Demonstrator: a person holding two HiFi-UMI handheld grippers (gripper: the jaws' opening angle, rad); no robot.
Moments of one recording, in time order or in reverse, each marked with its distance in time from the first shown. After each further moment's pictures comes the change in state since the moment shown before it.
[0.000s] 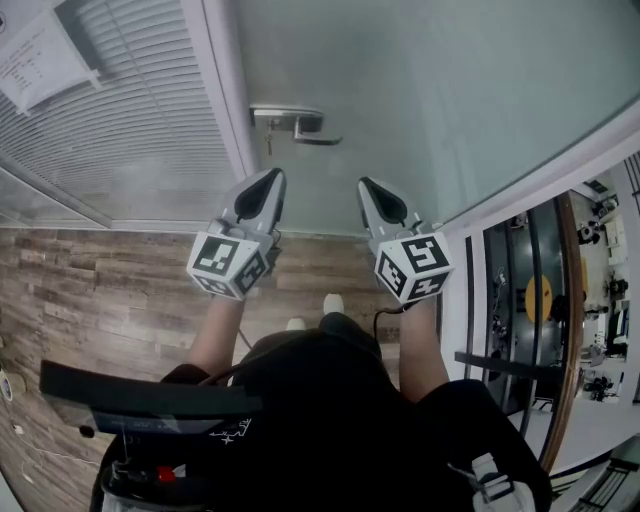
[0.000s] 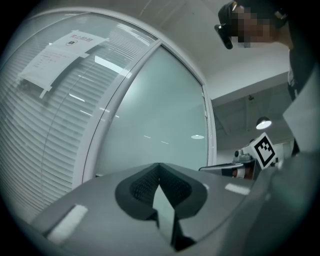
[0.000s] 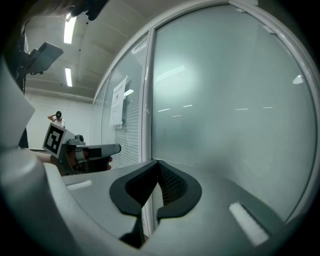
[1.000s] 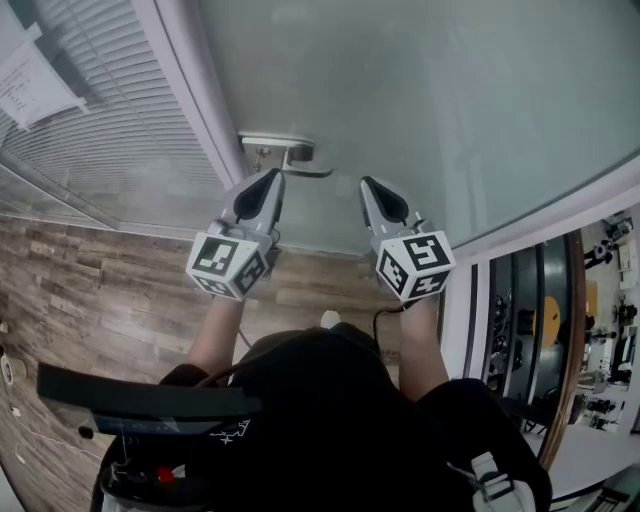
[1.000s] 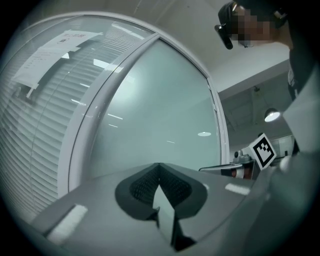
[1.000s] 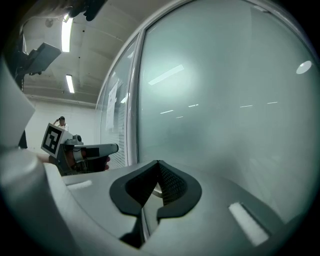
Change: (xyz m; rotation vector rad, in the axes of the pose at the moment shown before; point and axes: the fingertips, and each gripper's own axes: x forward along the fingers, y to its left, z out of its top) left arm 0.067 0.013 -0.001 0.044 0.002 0.080; right arm 0.041 -0.070 0.007 0.029 -0.027 0.068
